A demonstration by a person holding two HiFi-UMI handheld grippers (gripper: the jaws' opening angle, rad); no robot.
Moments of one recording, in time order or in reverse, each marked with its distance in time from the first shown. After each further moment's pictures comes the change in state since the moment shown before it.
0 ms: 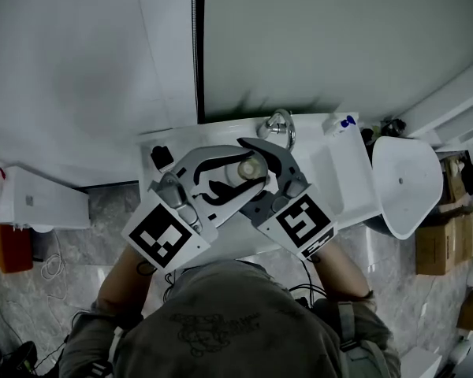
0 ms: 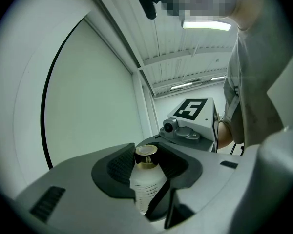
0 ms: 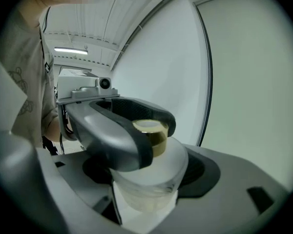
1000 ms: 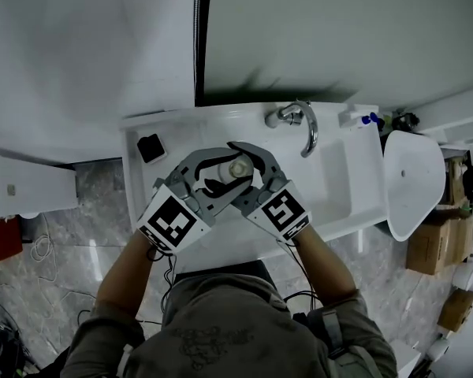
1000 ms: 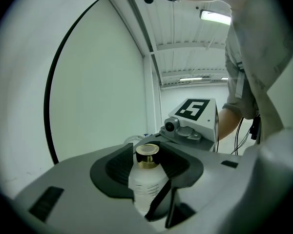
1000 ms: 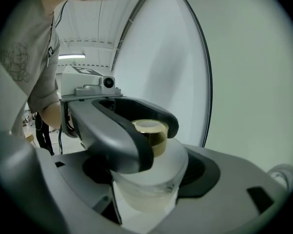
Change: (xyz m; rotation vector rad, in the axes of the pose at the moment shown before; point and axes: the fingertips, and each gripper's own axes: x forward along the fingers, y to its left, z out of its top) left arm 0.038 0.027 -0.178 -0.156 0.114 0.018; right arm 0.088 -0.019 -0.149 0.086 0.017 0.109
